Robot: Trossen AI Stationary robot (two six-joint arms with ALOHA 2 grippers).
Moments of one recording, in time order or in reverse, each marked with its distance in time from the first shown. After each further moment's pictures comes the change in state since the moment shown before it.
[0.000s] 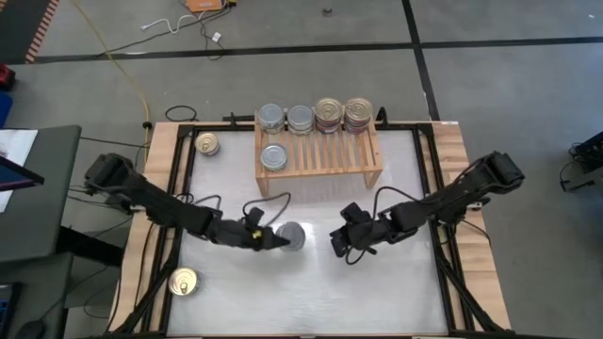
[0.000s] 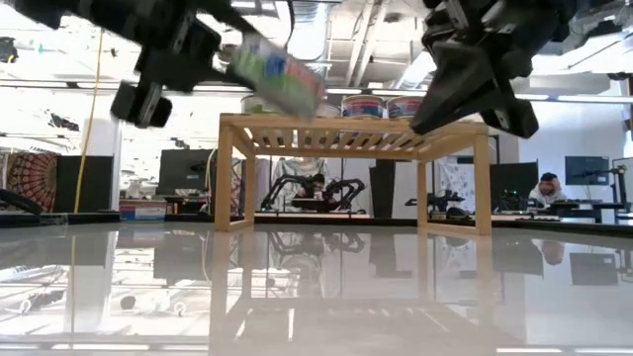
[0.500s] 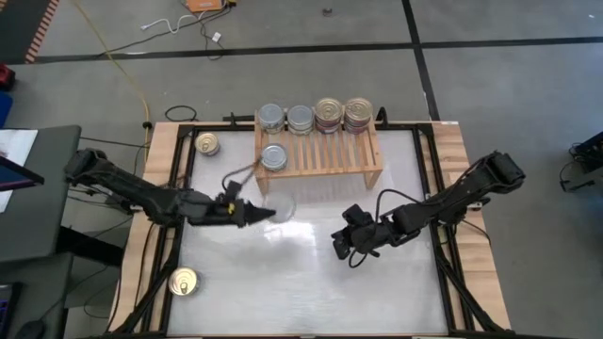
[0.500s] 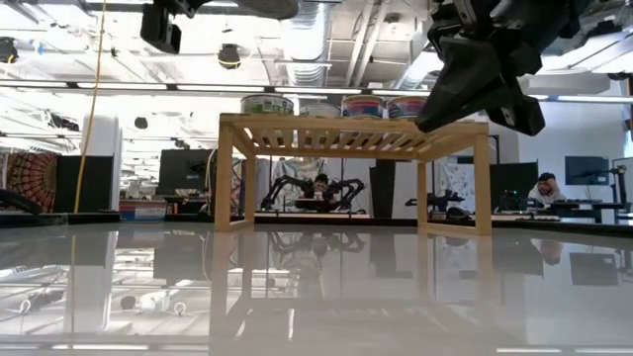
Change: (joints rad) left arm 0.057 -0.343 0.002 -0.019 -0.081 0.174; right arm 0.031 -0.013 0.000 -0.014 0.034 0.005
